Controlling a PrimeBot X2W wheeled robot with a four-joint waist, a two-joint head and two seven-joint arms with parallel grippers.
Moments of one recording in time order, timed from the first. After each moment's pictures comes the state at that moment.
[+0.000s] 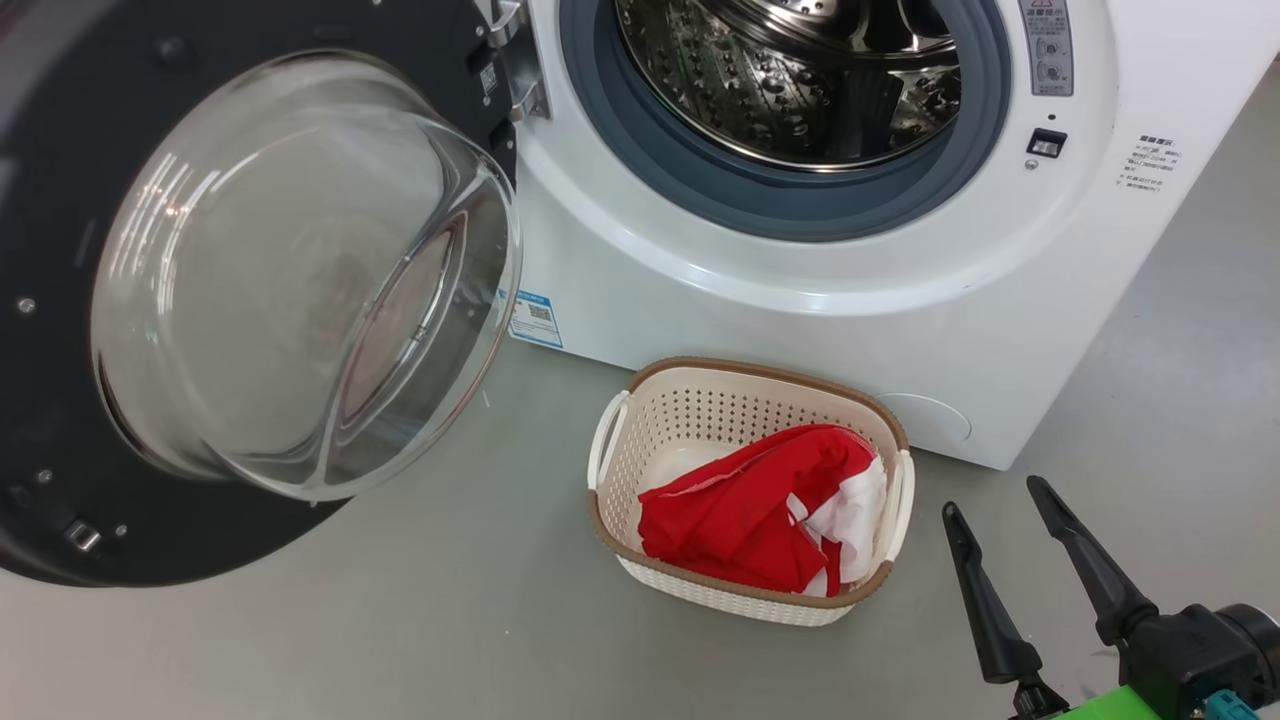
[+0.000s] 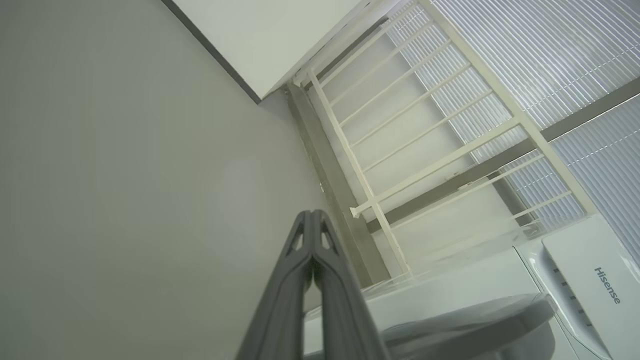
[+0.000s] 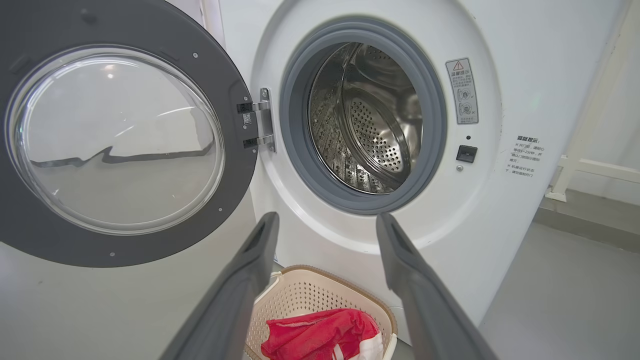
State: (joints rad) left arm -0.72 0.46 0.33 0.61 -1.15 0.28 0.17; right arm 0.18 -0.04 0.01 -0.20 0.12 0.13 -0.10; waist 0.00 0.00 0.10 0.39
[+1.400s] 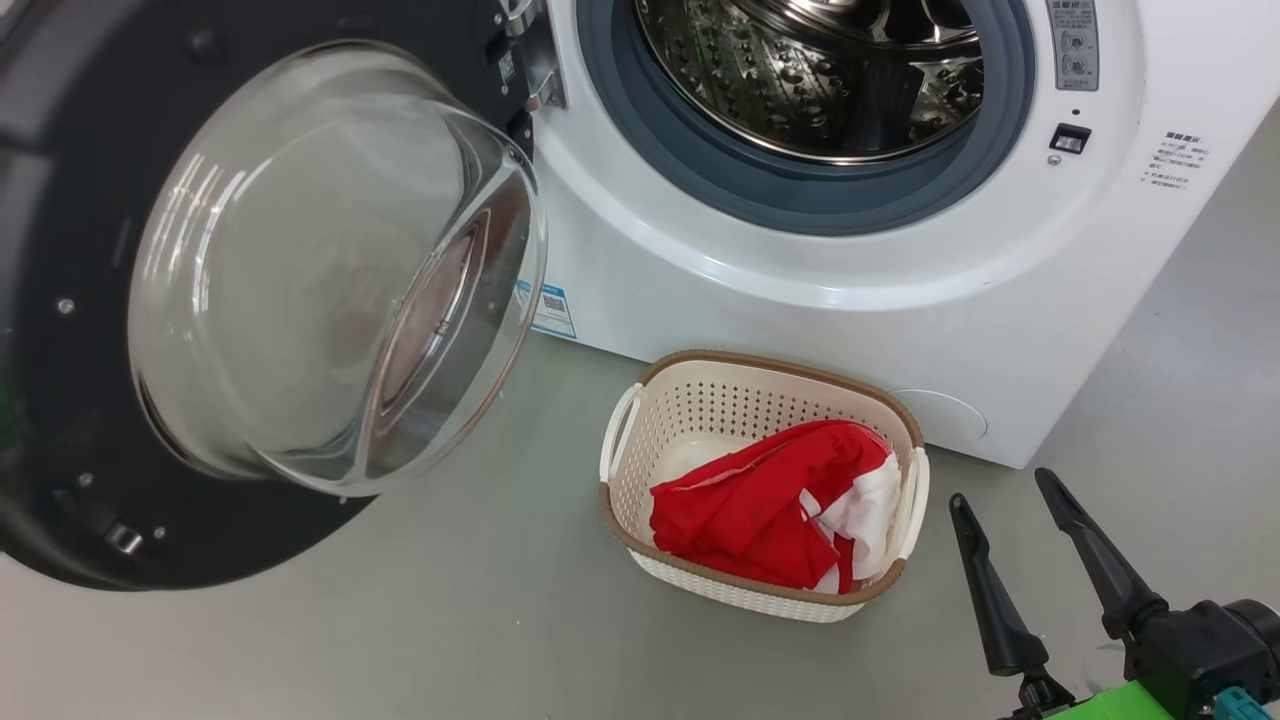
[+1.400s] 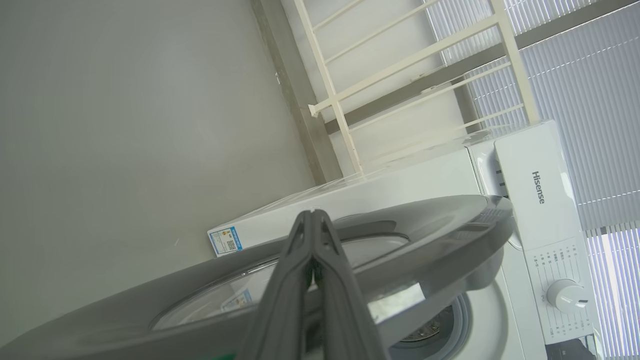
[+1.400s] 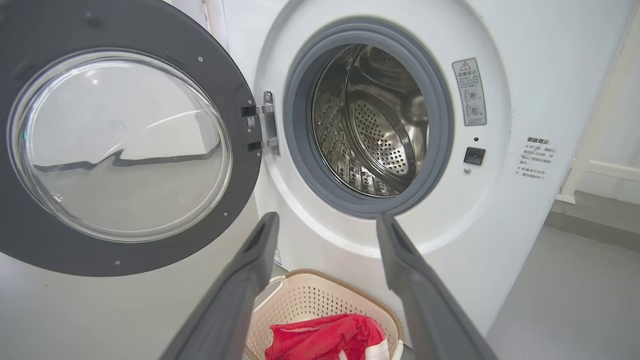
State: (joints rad) left arm -0.71 0.44 0.32 0.56 -1.32 0.24 0.57; right arm 0.17 -0.04 0.00 -0.20 0.13 0.13 -0.11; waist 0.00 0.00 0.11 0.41
